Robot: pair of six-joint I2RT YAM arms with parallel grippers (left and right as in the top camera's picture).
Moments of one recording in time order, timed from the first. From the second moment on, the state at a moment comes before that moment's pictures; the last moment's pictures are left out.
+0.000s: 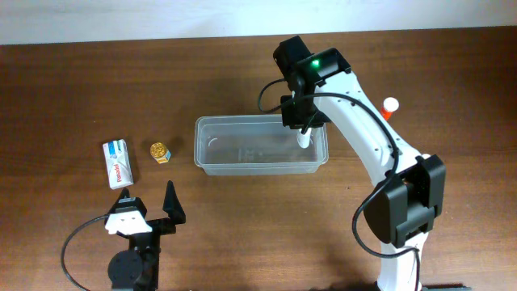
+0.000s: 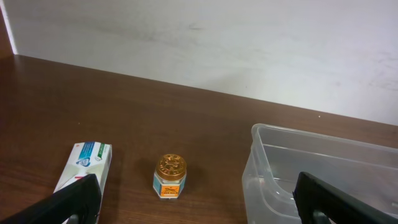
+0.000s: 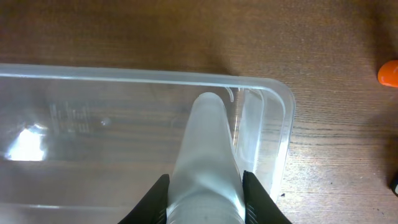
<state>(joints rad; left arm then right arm) -0.05 0.01 0.01 -0.07 -0.10 -0.20 0.43 2.08 1.98 -1.34 0.09 0.40</state>
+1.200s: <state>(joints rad) -0.05 0.01 0.01 -0.07 -0.10 -0.20 0.37 2.08 1.76 -1.14 0.11 0.42</state>
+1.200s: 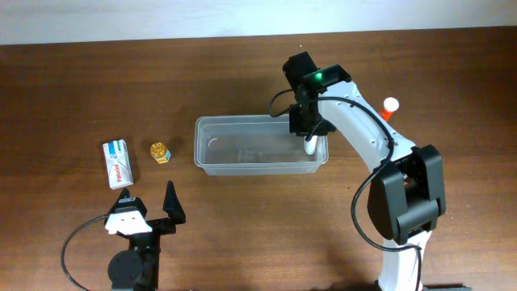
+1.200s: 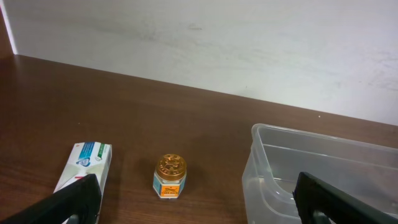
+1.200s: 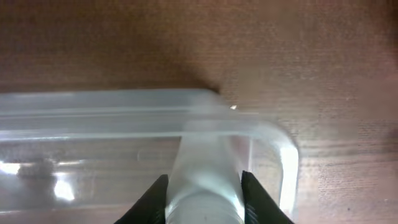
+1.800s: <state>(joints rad) -0.05 0.01 0.01 -0.07 -0.10 -0.20 0.37 2.08 1.78 -1.19 0.10 0.41</state>
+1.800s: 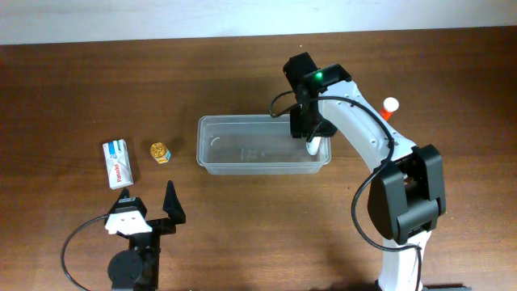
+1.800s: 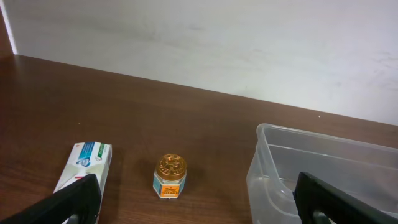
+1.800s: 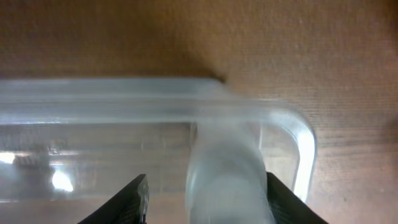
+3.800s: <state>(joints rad) -0.05 0.01 0.01 -0.07 -0.09 -0.20 -0.39 1.56 1.32 -1.20 -0.05 0.21</state>
